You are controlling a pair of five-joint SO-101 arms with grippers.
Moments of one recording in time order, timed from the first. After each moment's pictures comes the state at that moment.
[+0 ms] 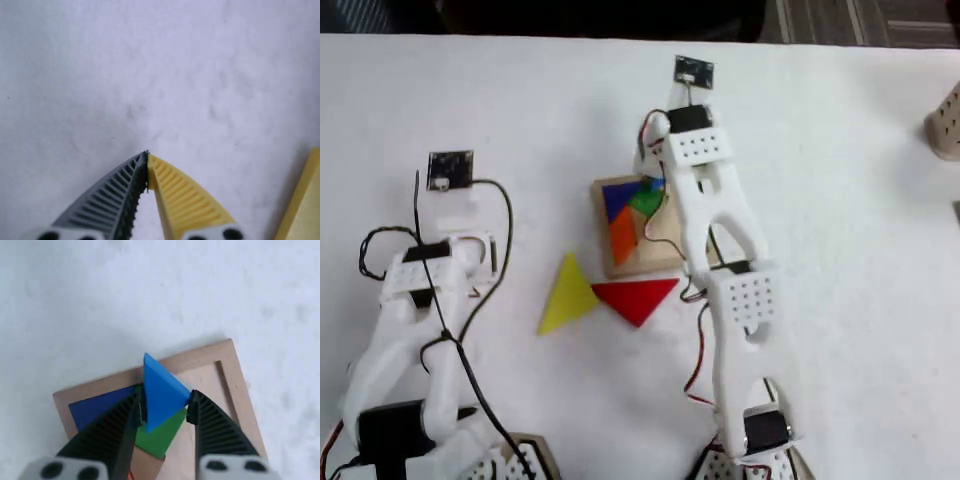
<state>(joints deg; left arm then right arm) -15.3 -16.6 54.0 37.9 -4.2 -17.5 53.8 -55.4 81.9 -21.6</state>
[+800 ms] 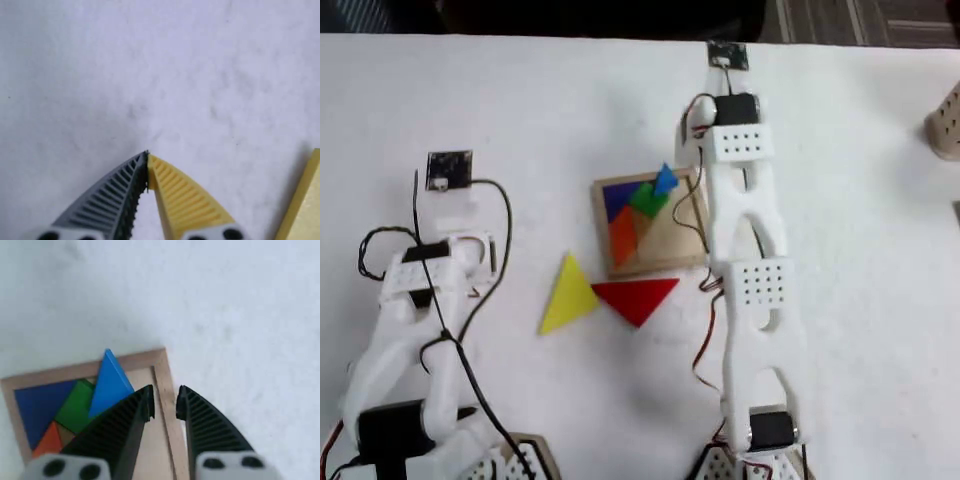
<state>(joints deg) -15.4 -16.6 54.0 37.9 -4.2 -9.5 63.6 -77.0 96.8 -3.8</state>
